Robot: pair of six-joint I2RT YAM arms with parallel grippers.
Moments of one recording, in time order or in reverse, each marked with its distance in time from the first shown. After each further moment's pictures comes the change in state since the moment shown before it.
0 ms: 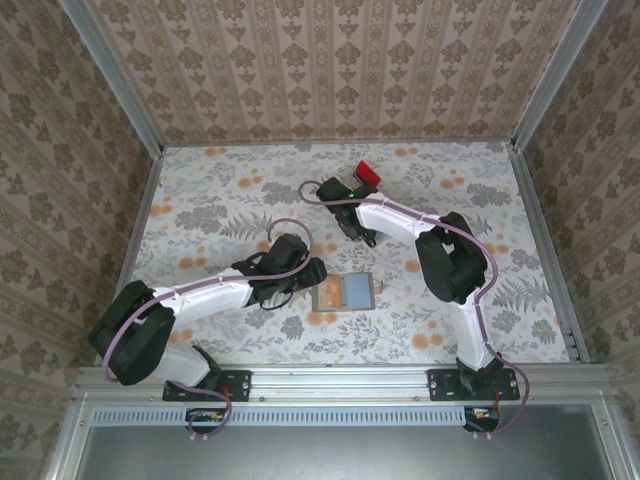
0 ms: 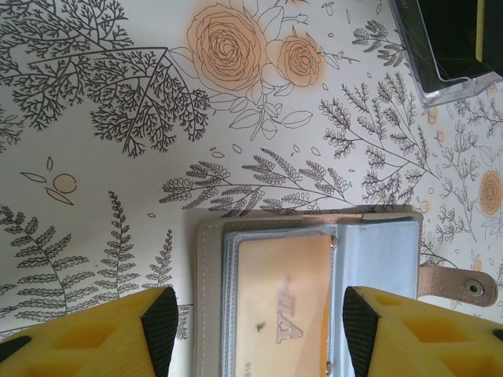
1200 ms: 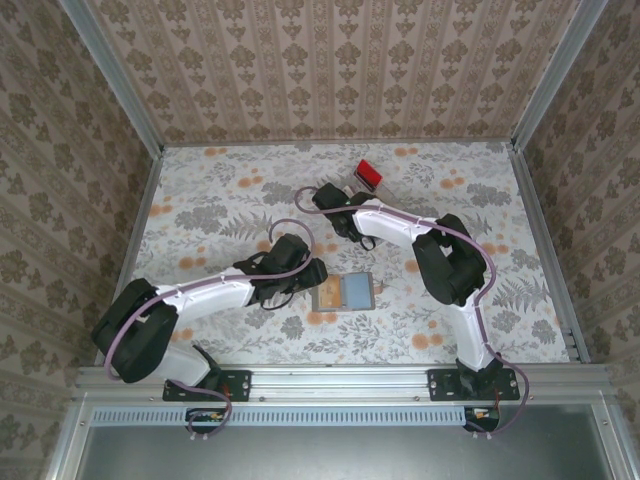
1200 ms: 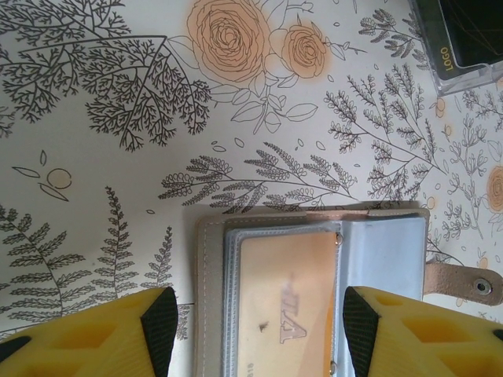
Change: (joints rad) left arm 0.000 0.021 0.006 0.000 0.012 0.000; right arm 0.019 -0.013 -0.053 0.093 0.171 -0.037
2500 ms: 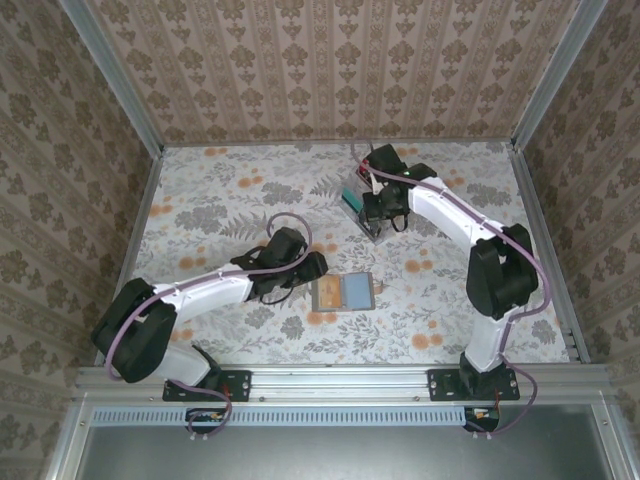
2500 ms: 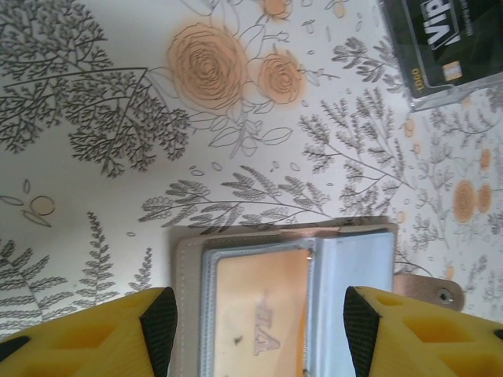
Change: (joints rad) left arm 0.044 -0.005 0.031 0.008 0.057 0.000; right arm -0.241 -0.287 -0.060 -0.055 -0.764 0.240
